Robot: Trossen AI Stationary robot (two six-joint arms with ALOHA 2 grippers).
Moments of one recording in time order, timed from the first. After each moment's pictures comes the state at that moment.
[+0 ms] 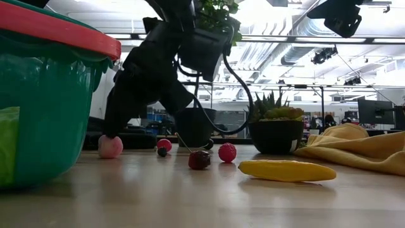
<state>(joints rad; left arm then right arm) 0.06 2.13 1.53 -1.27 0.34 -0.51 0.48 0.93 0.74 -0.33 0.35 0.71</state>
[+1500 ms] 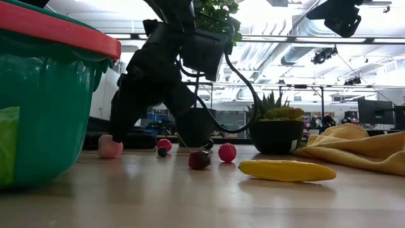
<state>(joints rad) 0.06 2.13 1.52 -1.22 0.33 -0.50 0.48 0.92 0.74 -0.34 0.36 0.70</state>
